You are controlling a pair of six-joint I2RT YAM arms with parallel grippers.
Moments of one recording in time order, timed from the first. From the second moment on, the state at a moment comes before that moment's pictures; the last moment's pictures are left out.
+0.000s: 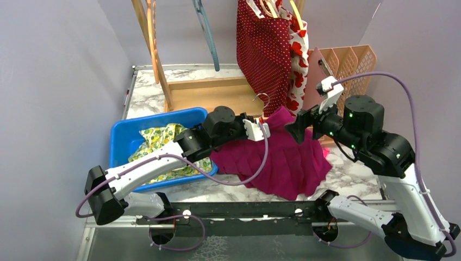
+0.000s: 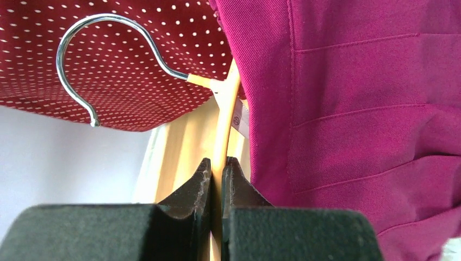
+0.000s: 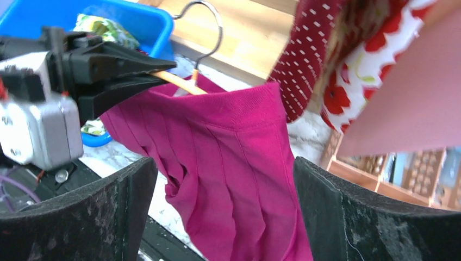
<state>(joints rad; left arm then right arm) -0.95 1.25 1.14 -0.22 0.02 0.69 0.66 0.91 1.44 -0.90 0.00 0.05</state>
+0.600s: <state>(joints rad) -1.02 1.25 1.07 0.07 -0.23 0.83 0.66 1.31 1.75 -1.06 0.08 0.56</state>
